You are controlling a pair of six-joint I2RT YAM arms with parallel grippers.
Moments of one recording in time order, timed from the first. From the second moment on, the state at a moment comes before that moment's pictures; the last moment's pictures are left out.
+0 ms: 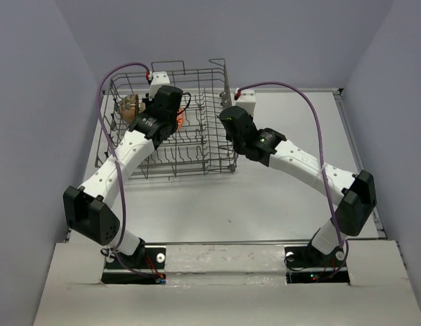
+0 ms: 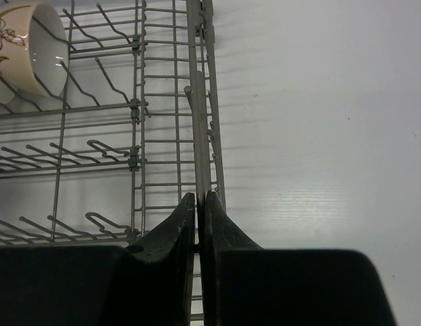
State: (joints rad) left arm -0.48 1.49 1.47 -0.57 -0.76 -0.28; right arm 0.84 1.63 1.52 -0.47 0.70 0.49
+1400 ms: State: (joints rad) left arm -0.57 1.65 1.54 -0.78 -1.32 -0.11; right arm 1.00 1.54 1.43 -0.51 0.71 0.58
